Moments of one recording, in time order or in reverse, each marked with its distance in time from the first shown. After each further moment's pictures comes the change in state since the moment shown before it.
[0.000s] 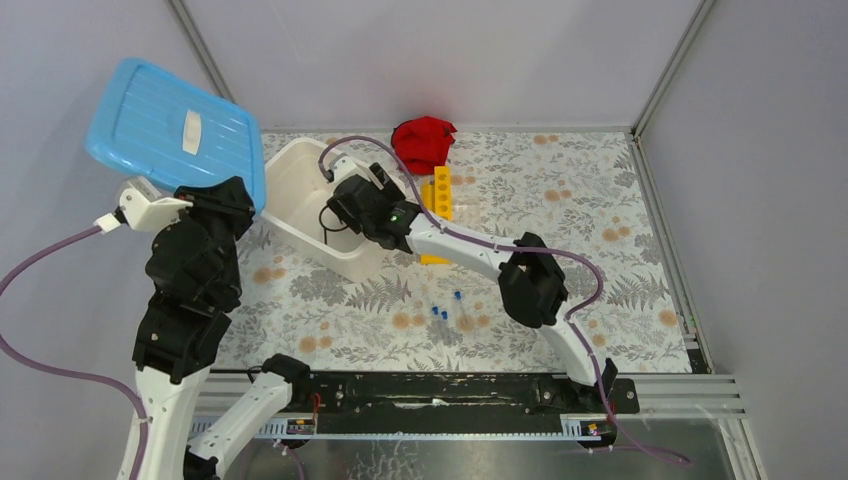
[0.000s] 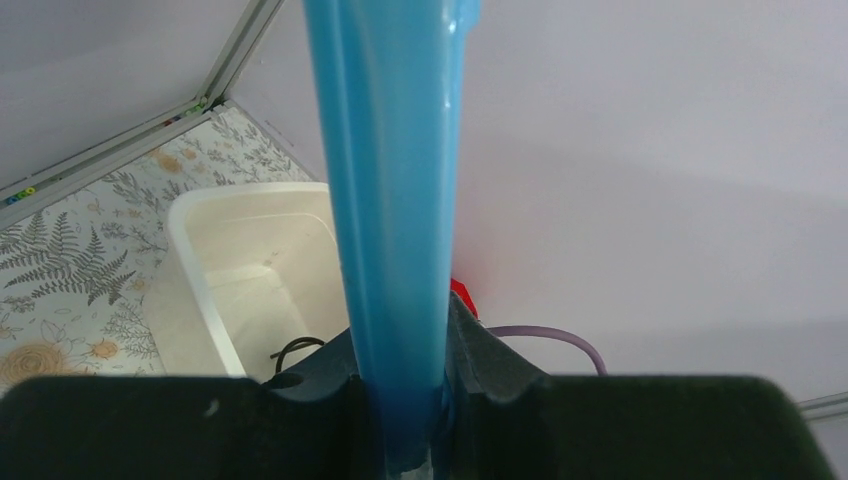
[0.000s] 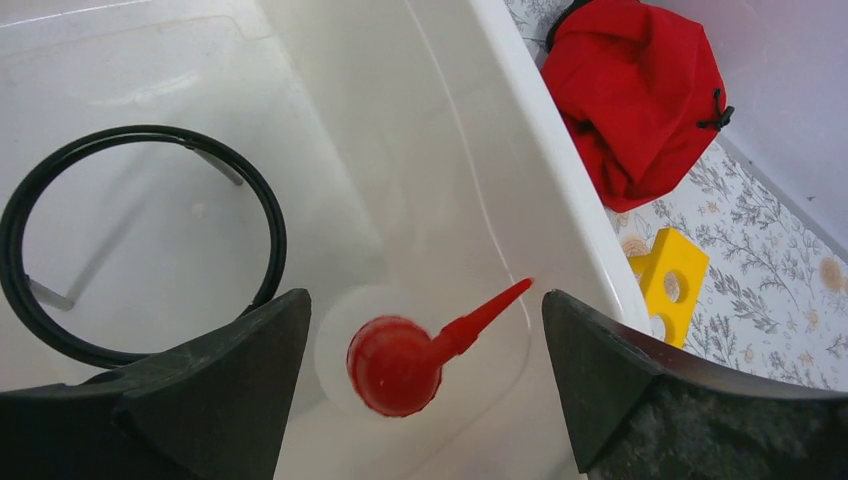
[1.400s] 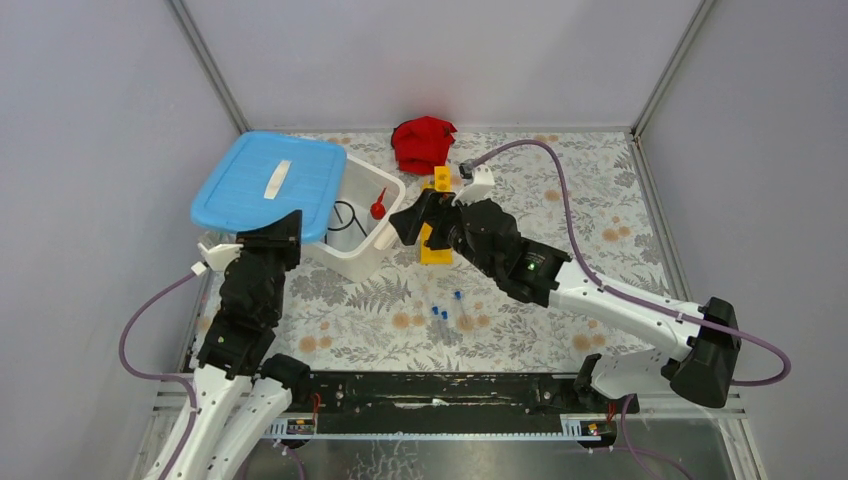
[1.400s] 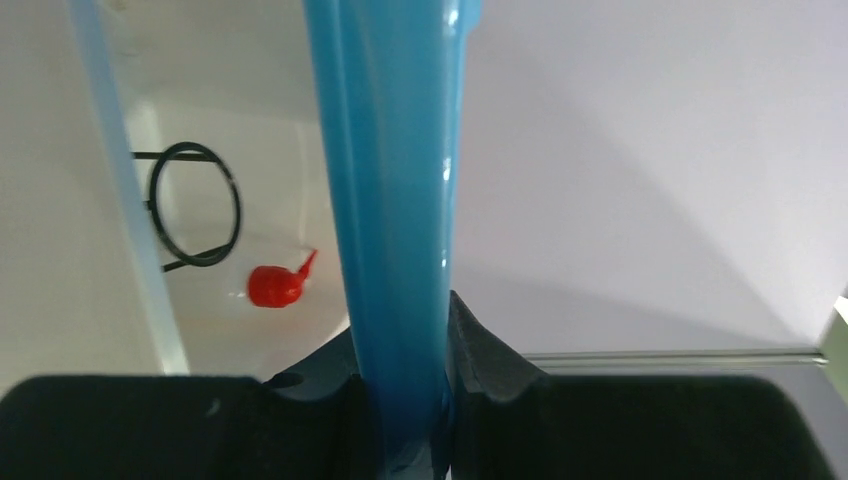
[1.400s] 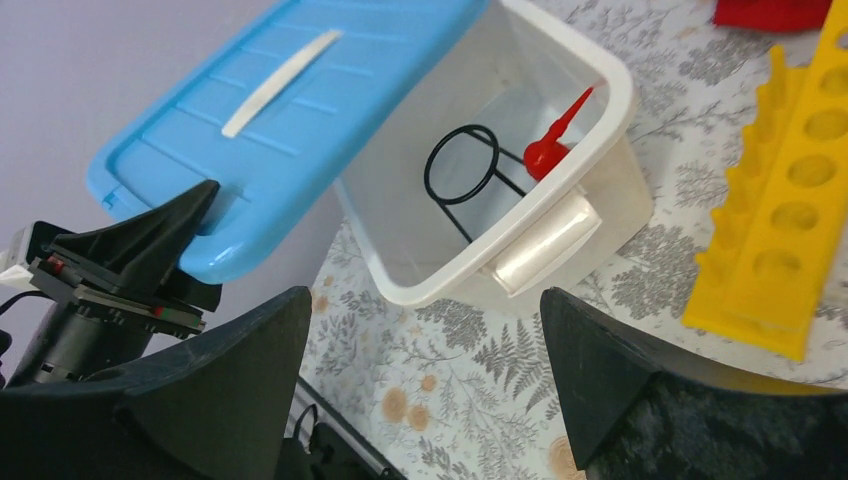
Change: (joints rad) left arm -0.011 -0.211 -0.633 0.296 0.188 -0.634; right arm -0.005 -0.956 -0.873 0.306 -0.260 0.784
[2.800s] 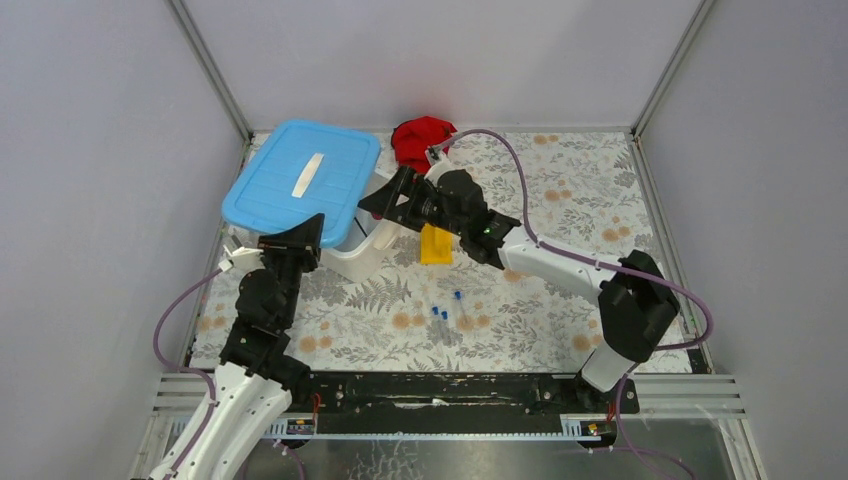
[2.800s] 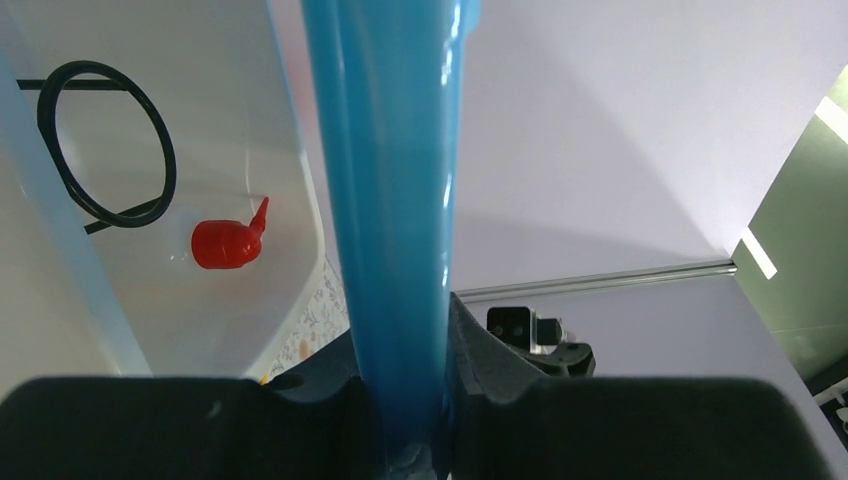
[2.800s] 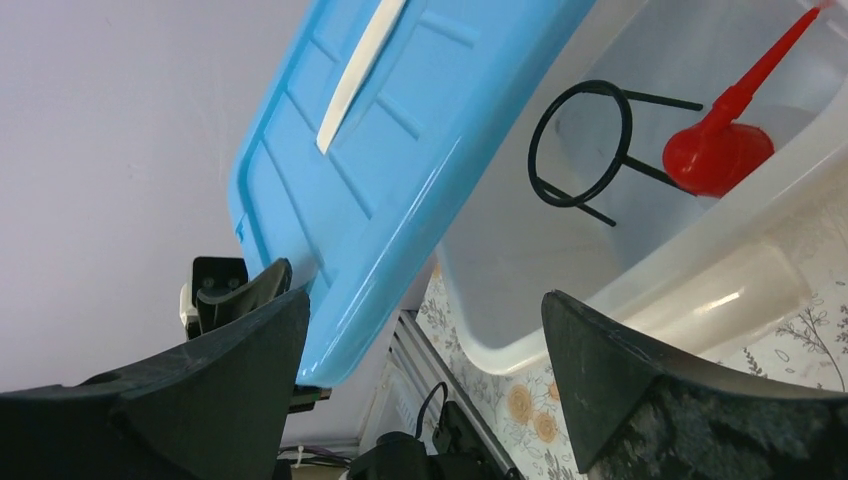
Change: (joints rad) left arm -0.021 -0.063 -0.243 0.357 0.140 -0.025; right arm -0.162 0.345 0.083 0.282 -0.478 0.313
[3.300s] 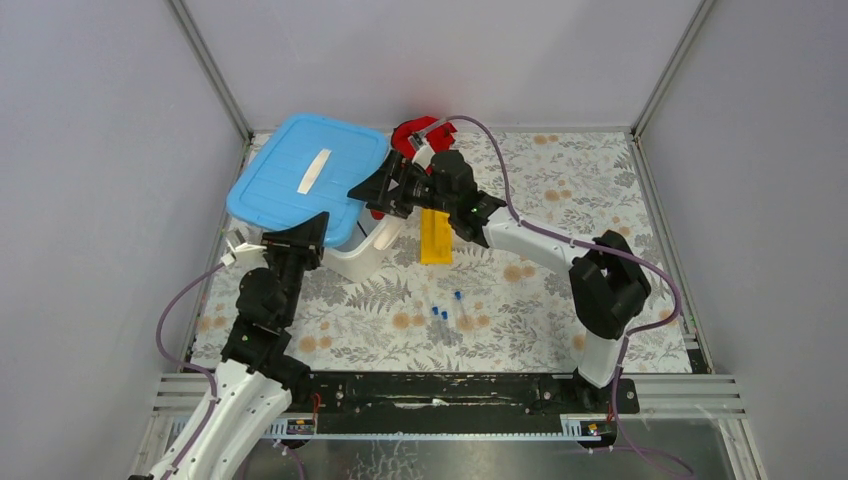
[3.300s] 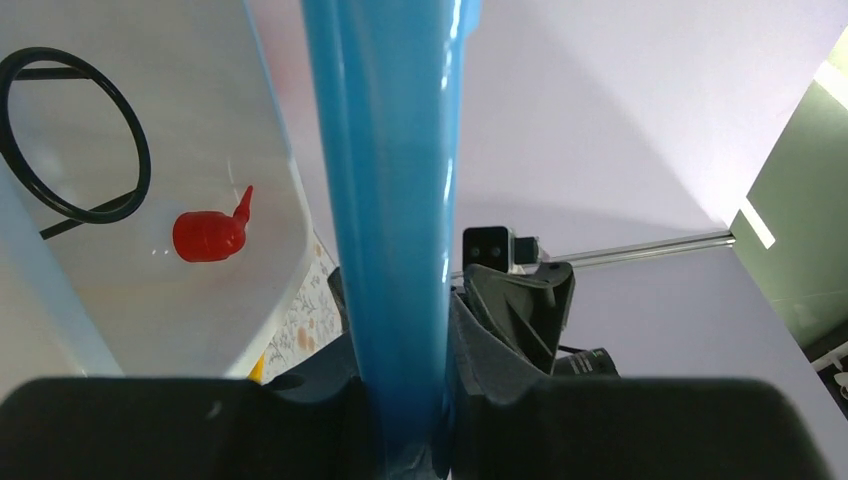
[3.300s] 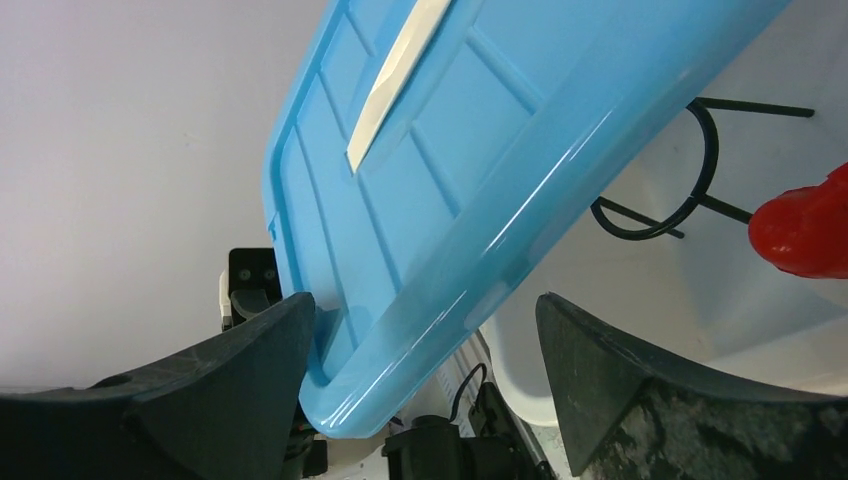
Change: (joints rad) left arm 0.000 0.019 0.000 0.035 0.055 0.030; right arm -0.074 0.169 0.164 0.049 -0.250 0.054
